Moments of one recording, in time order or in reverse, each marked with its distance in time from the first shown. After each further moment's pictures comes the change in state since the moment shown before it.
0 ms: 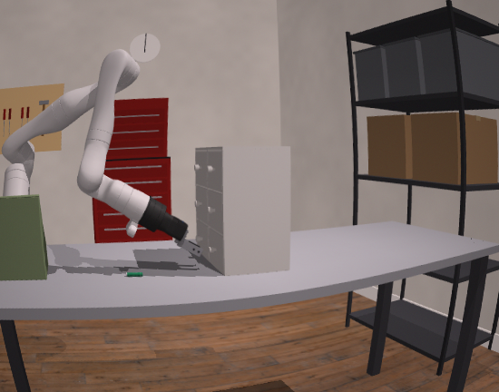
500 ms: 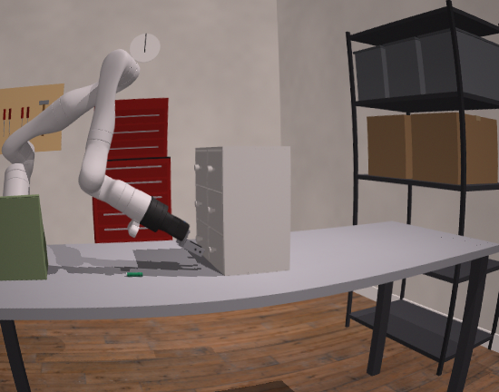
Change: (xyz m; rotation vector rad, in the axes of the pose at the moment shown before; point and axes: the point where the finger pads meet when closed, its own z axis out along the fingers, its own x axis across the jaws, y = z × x) arm 0.000 0.002 0.004 0.001 -0.001 0.002
